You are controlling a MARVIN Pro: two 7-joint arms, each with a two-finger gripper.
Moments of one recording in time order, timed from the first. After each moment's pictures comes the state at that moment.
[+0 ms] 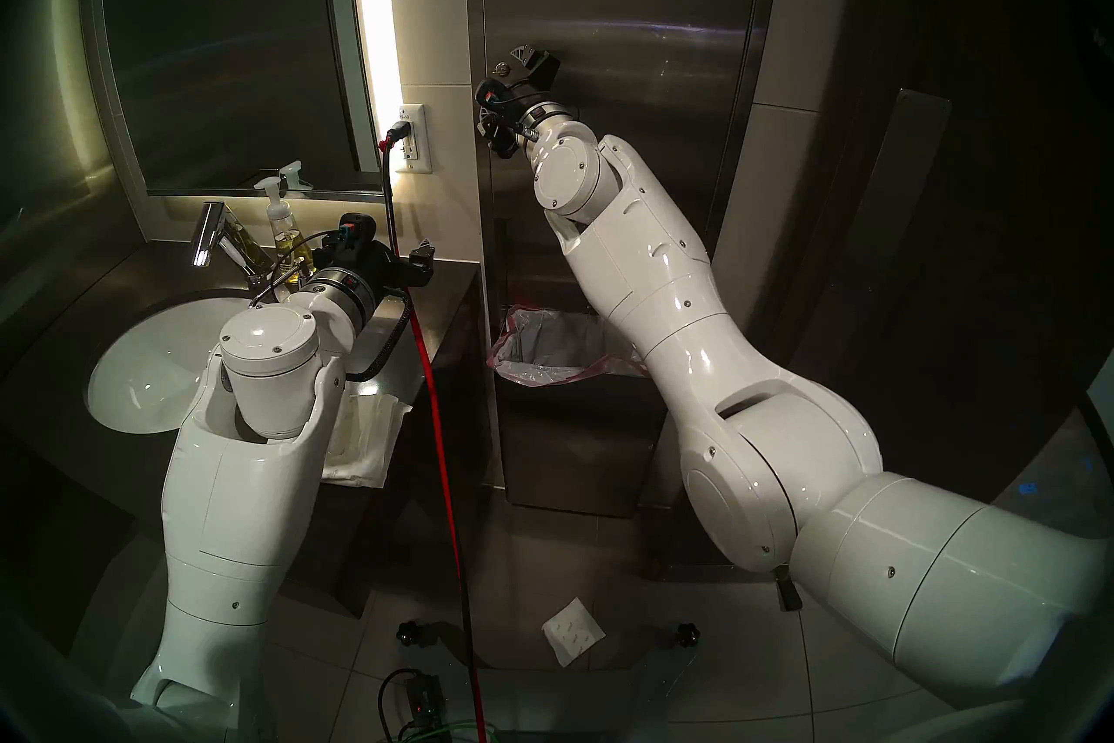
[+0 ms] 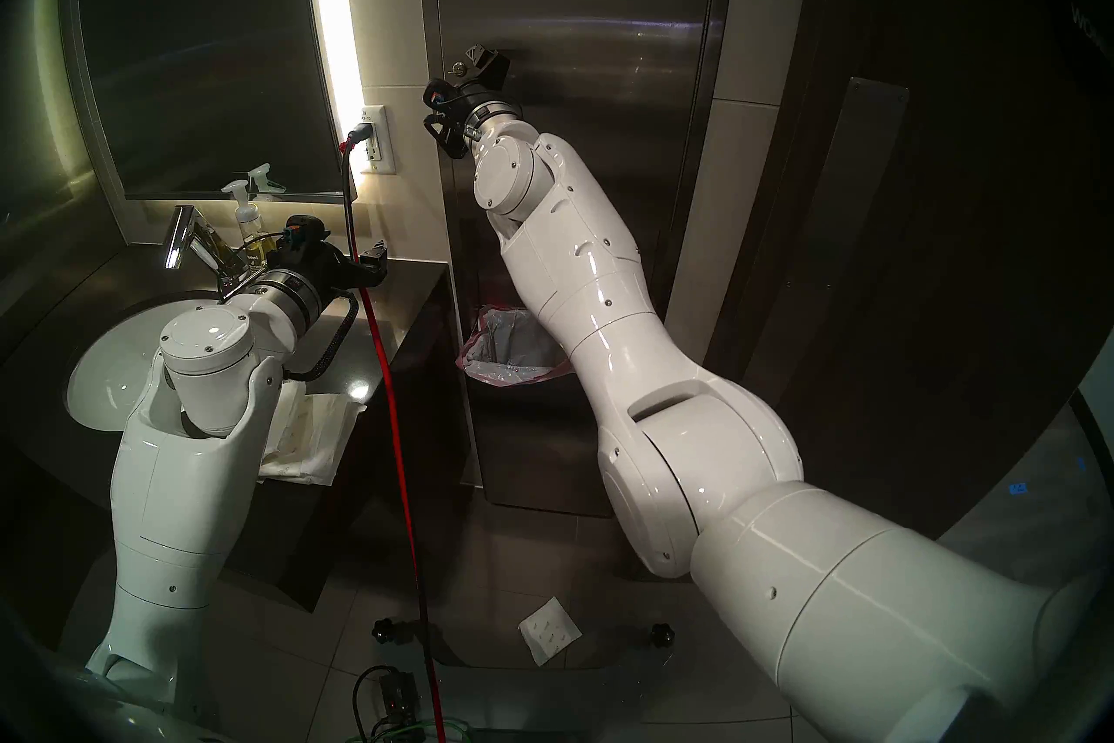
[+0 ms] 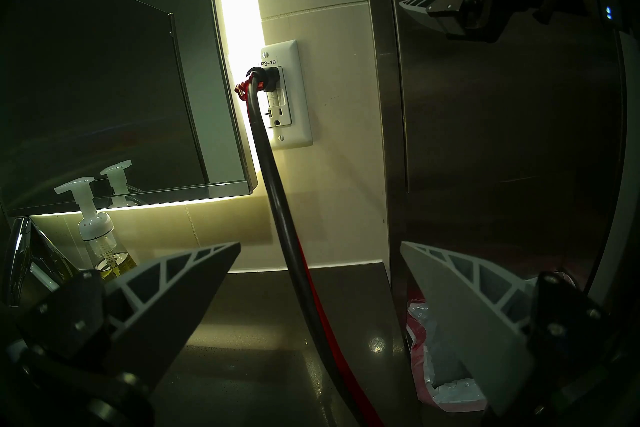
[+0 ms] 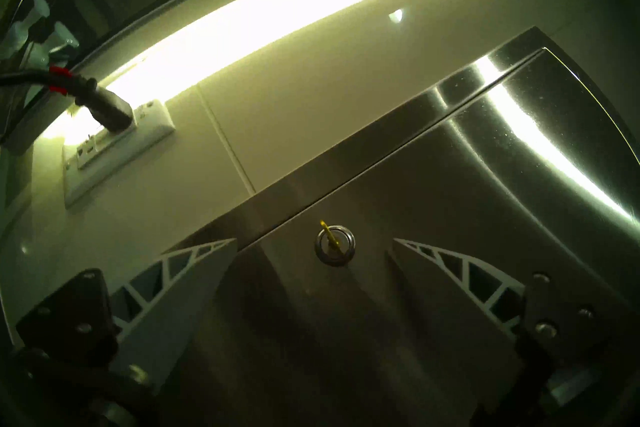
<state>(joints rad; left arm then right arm) 1.50 -1.29 -1.59 -1.99 -0.15 0.56 -0.04 -0.61 -1.76 1.21 -0.97 -0.89 0.05 0.13</state>
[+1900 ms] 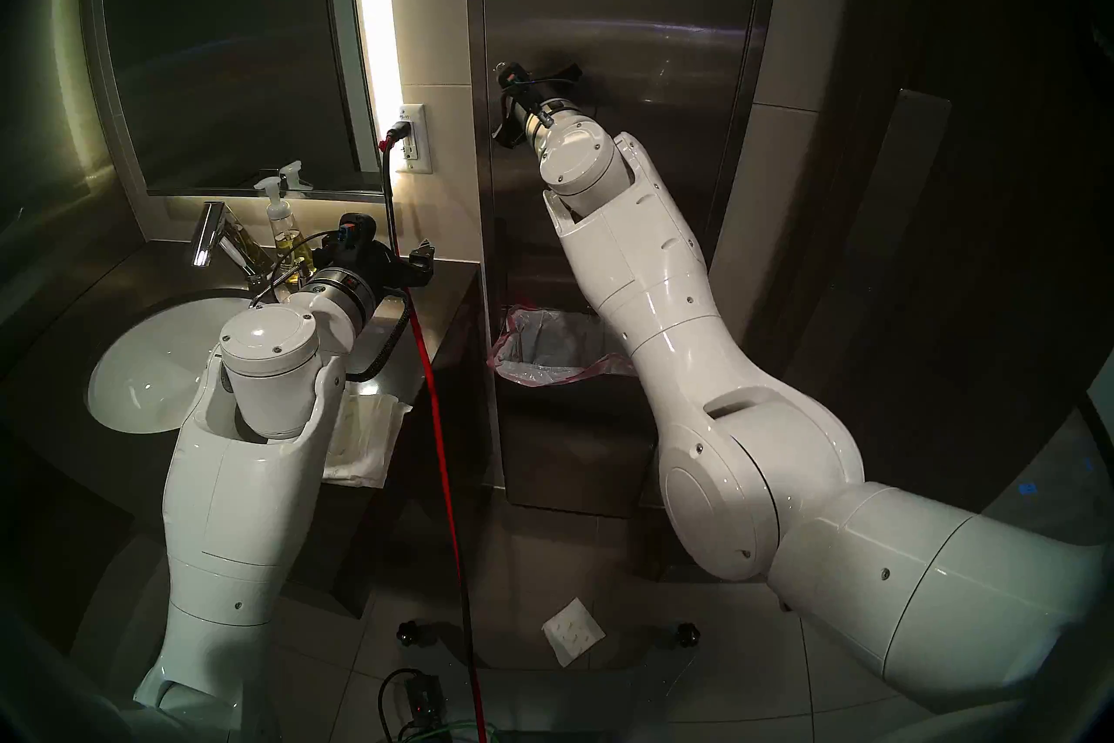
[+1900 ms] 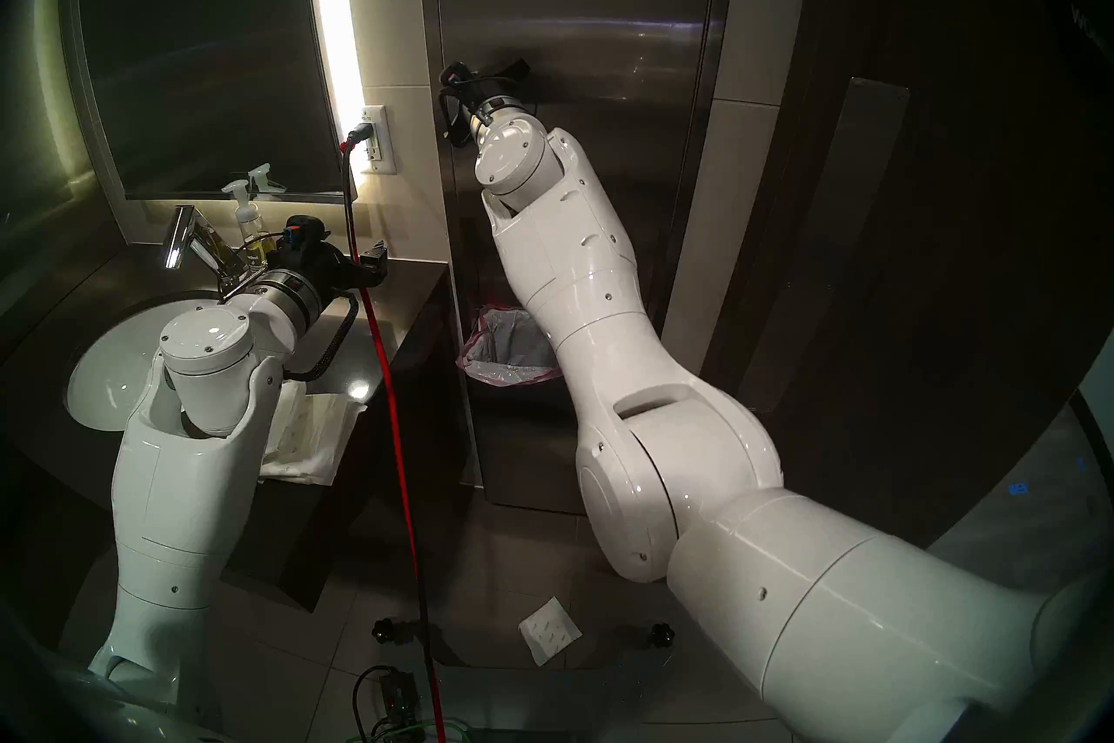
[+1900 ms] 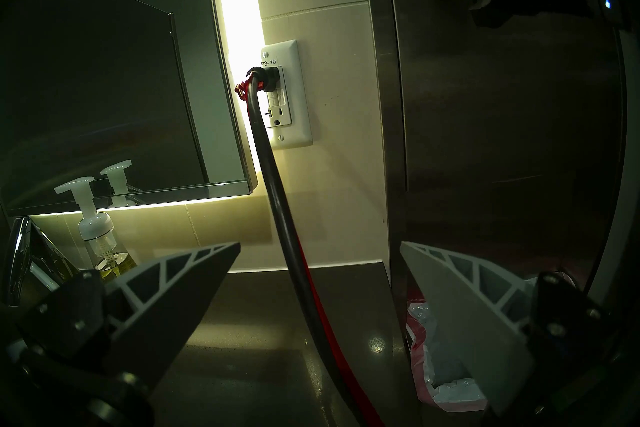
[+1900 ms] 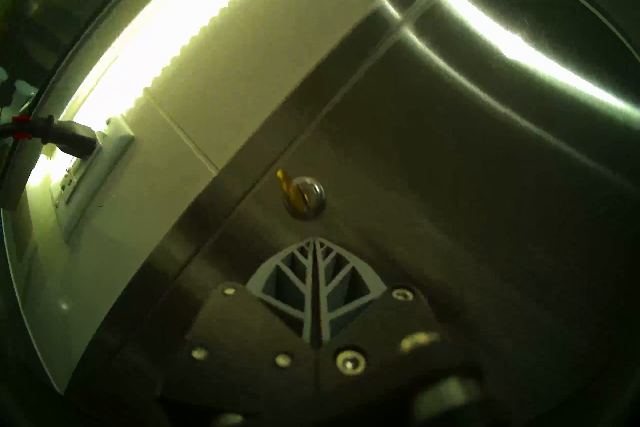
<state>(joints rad) 1.50 -1.30 -1.60 -1.99 -0.13 0.56 -0.05 -0.66 -1.85 1.39 -1.03 -0.71 0.15 0.14</state>
